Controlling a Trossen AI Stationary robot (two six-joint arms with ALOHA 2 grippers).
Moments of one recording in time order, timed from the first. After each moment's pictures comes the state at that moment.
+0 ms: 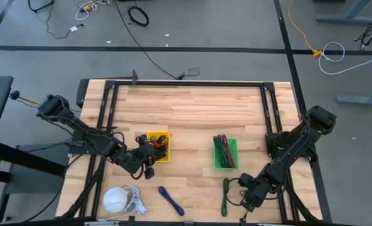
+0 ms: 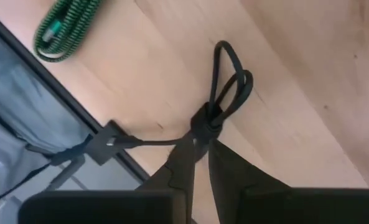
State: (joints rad) left arm -0.57 1.27 0.70 -0.11 -0.68 -0.60; right arm 0.88 1.54 0.84 -0.52 -0.17 1.60
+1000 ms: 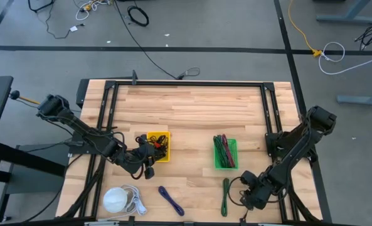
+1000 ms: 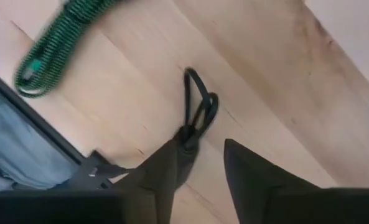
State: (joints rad) left arm -0.57 1.27 0.70 -0.11 -0.67 -0.60; right arm 0.92 1.53 0.84 -0.57 -0.03 1.71
